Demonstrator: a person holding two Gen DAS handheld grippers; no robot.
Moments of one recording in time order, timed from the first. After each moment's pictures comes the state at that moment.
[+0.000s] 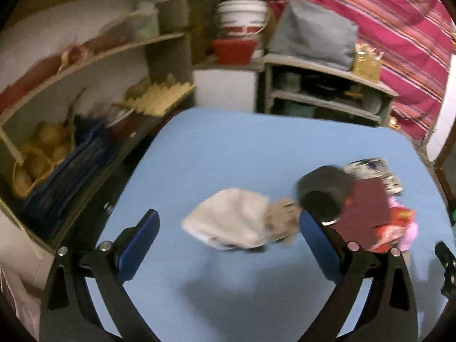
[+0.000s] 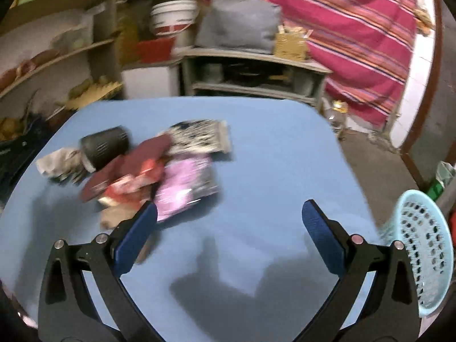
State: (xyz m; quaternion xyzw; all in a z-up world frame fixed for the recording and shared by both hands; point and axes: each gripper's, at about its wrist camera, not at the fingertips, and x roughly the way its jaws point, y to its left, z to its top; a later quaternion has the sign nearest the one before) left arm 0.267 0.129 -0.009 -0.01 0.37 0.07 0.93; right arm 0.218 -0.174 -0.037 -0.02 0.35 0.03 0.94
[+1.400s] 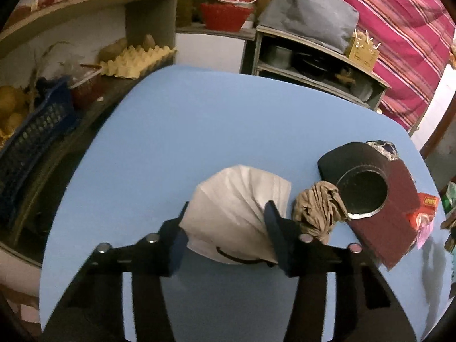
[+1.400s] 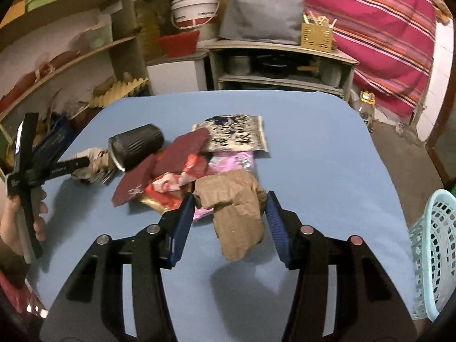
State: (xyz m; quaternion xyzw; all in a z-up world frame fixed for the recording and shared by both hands) left arm 0.316 0.156 -0.071 -0.06 0.42 -0.02 0.91; right arm 0.231 -0.179 -0.033 0.01 0.36 0.08 0.93
